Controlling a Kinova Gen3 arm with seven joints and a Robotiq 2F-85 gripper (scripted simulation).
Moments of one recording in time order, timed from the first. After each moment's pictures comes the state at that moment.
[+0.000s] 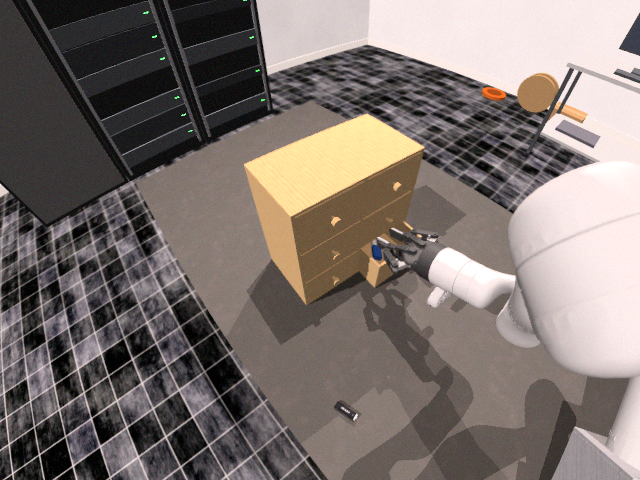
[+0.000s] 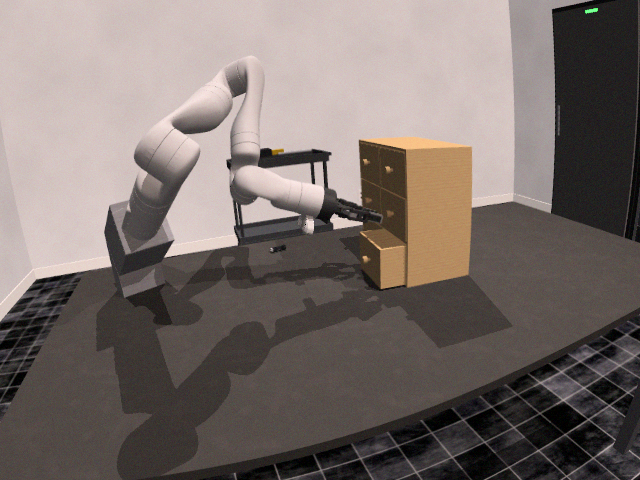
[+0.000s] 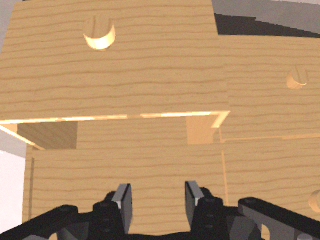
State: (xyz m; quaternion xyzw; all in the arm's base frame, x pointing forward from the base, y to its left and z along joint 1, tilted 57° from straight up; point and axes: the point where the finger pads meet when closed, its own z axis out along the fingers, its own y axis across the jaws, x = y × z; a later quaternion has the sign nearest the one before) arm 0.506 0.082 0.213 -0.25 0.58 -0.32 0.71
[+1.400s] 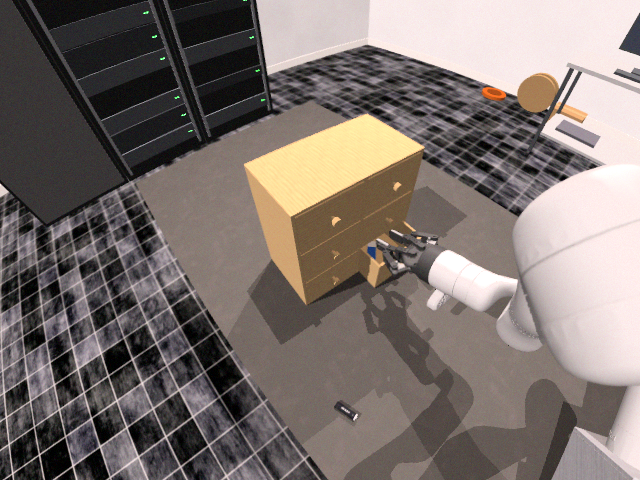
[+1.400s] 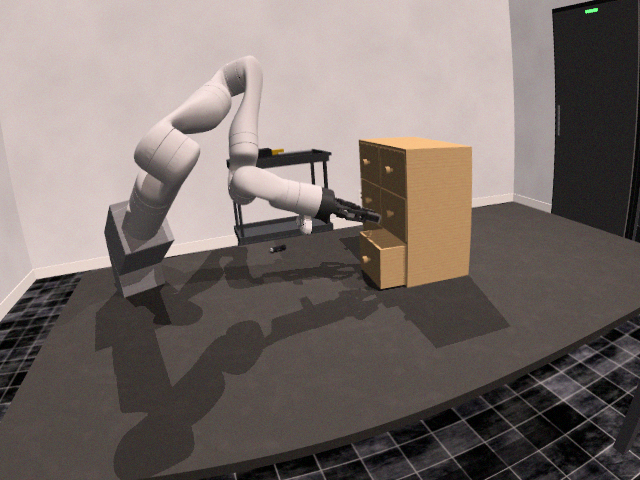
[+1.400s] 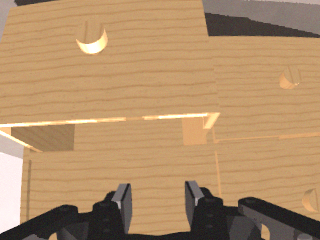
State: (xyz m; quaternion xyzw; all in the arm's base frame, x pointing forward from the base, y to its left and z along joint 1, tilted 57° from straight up) arm 0.504 0.084 0.208 -0.25 0.58 -0.31 0.71
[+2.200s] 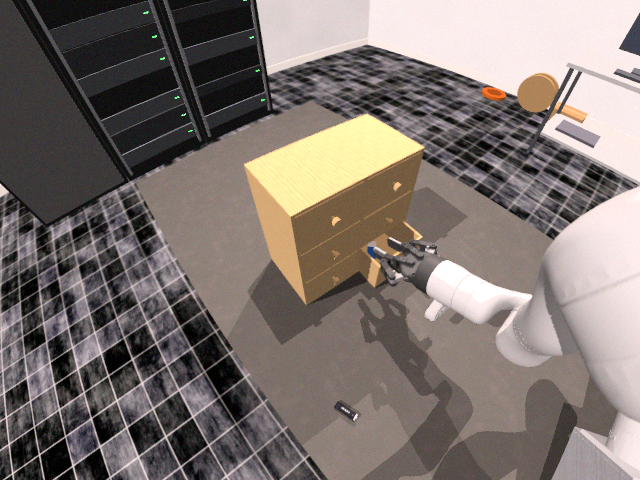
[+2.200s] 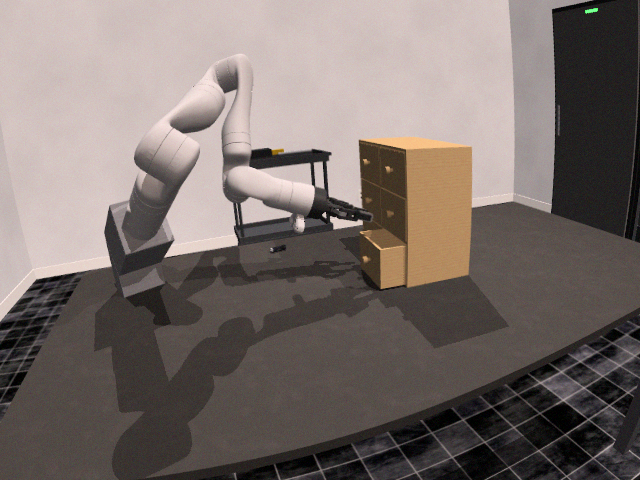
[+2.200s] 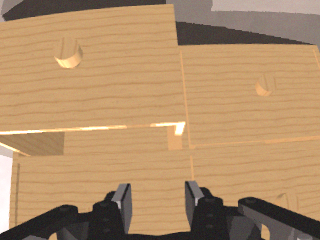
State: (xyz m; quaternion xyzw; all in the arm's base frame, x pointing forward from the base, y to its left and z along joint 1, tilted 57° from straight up) arm 0.495 0.094 0.189 -0.25 0.58 -0.31 0.71
